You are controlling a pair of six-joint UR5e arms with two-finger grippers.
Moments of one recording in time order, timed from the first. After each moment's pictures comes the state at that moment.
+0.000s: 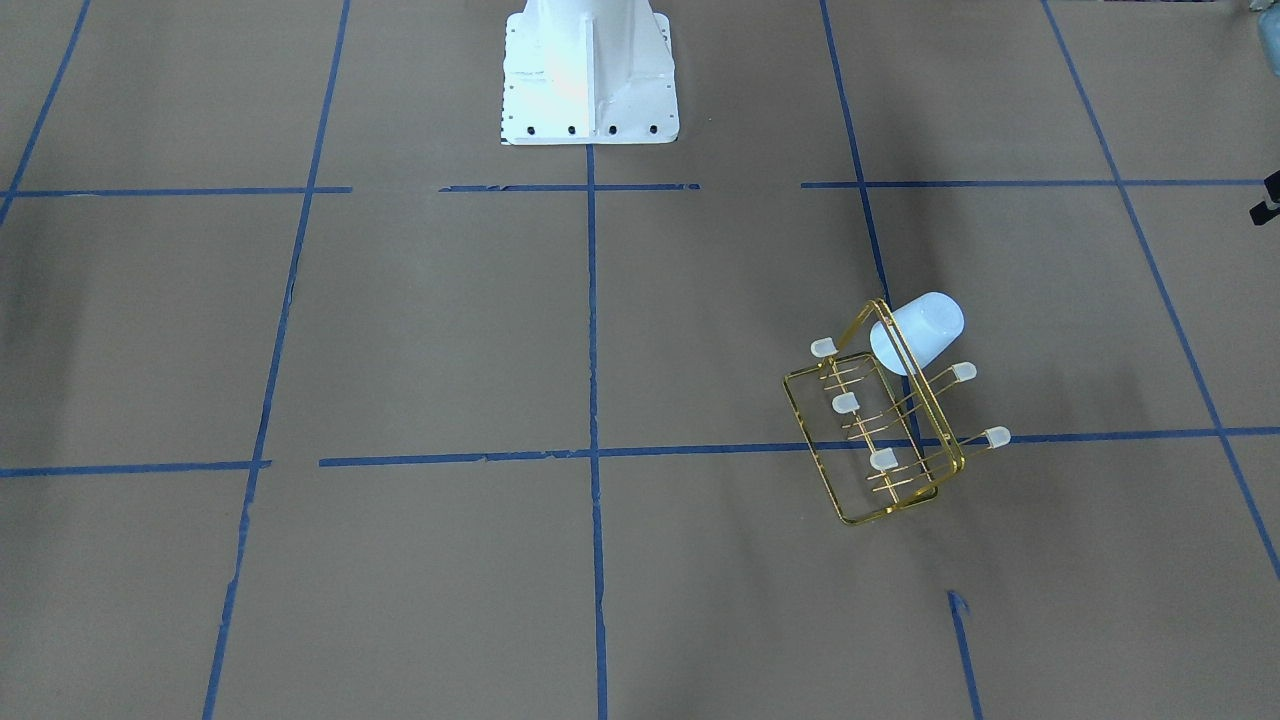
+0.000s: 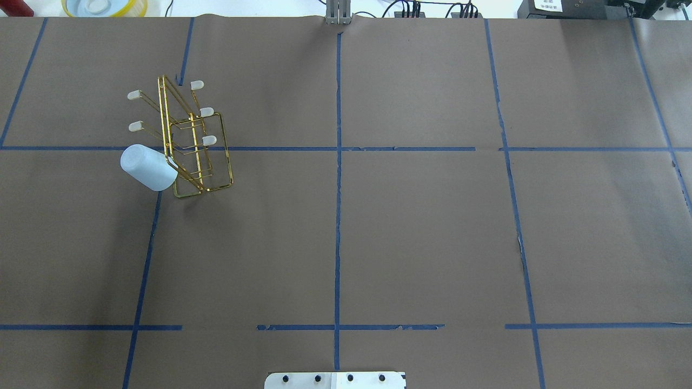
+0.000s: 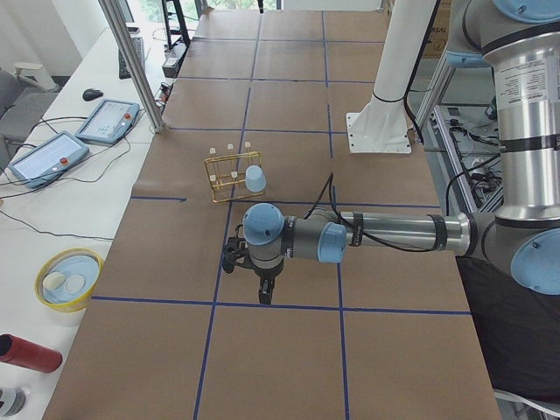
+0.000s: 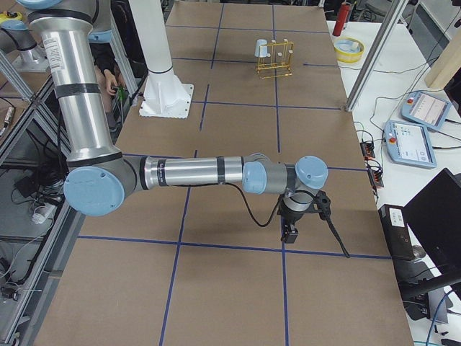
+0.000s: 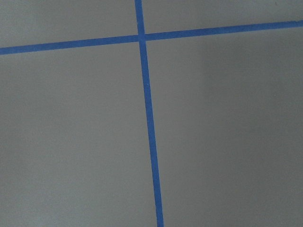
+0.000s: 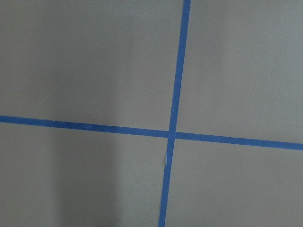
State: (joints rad) left arm -1.49 -1.39 -1.76 -1.67 -2.40 -0.04; right arm 1.49 -1.38 1.46 -1.67 2.30 -0.04
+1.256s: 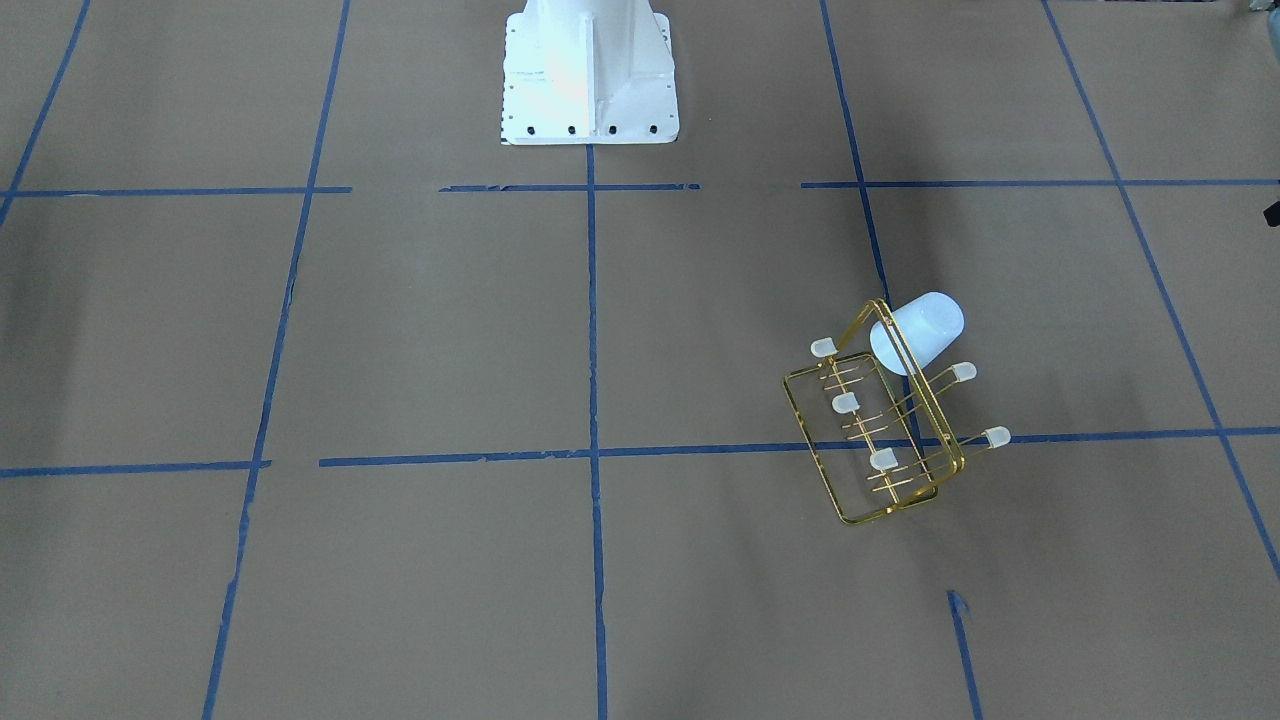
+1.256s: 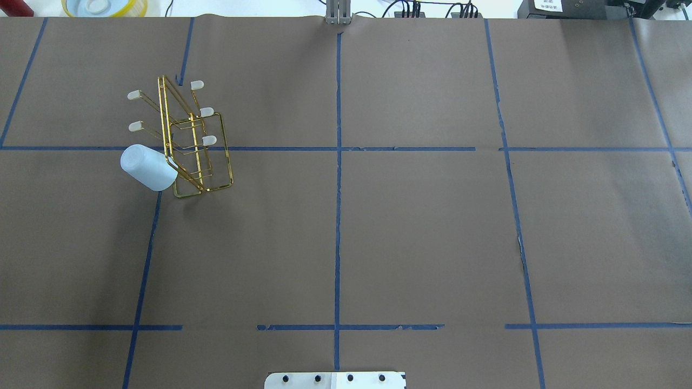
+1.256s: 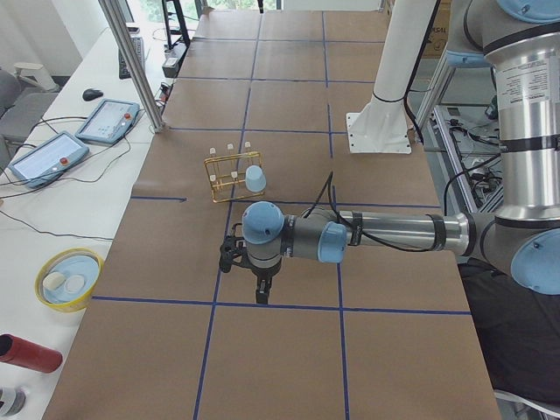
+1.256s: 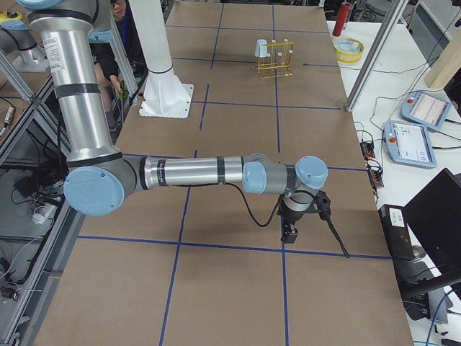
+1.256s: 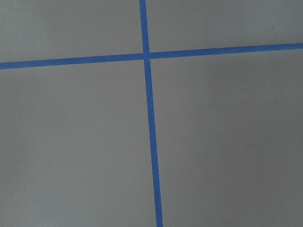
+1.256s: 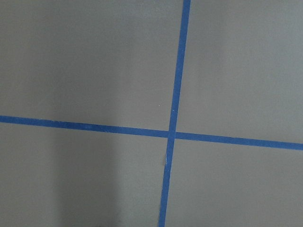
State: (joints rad) left arm -1.51 -1.40 -1.76 -1.67 -2.39 -0.04; right arm 1.49 -1.38 1.46 -1.67 2.30 -0.04
